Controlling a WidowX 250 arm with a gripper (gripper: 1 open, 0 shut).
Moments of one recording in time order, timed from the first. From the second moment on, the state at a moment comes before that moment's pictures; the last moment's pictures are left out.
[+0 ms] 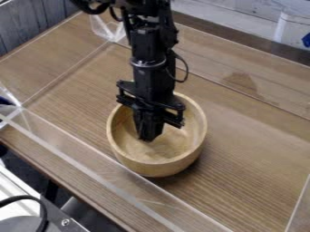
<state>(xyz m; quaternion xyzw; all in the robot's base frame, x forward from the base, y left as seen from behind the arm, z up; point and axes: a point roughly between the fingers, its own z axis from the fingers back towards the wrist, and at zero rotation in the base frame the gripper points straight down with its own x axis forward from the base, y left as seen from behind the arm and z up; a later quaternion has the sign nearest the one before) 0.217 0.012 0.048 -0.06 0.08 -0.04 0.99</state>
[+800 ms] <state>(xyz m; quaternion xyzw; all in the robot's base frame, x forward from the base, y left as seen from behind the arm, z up) 0.216 0.012 0.047 -0.06 0.09 -0.03 0.99</state>
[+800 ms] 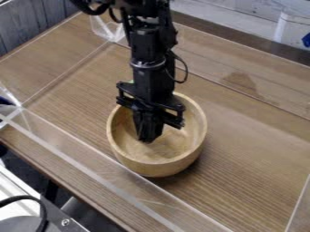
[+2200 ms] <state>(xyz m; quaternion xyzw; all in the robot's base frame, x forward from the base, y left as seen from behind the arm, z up) 0.225 0.017 0.105 -0.06 0.03 -0.02 1.00</state>
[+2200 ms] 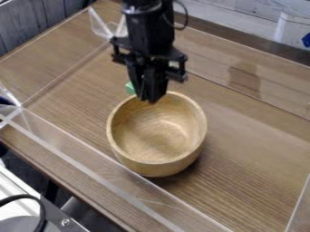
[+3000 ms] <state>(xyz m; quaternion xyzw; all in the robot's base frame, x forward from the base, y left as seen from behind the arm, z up) 0.210 0.011 0.086 -0.05 0.04 -0.04 1.00</state>
